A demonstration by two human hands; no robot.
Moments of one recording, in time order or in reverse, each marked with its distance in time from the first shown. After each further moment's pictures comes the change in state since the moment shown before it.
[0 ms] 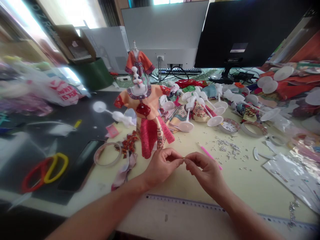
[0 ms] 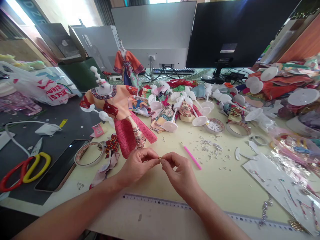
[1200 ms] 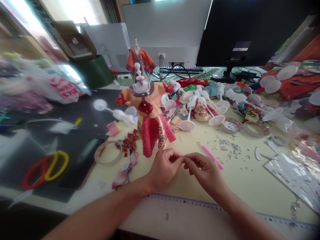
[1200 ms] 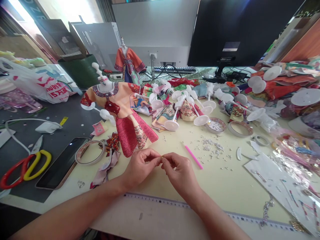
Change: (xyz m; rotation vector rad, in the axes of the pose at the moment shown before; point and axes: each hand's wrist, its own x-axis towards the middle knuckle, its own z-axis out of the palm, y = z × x) left_hand -0.003 -0.006 0.010 0.048 0.067 0.097; right_hand 0.000 0.008 0.006 -0.021 0.000 0.035
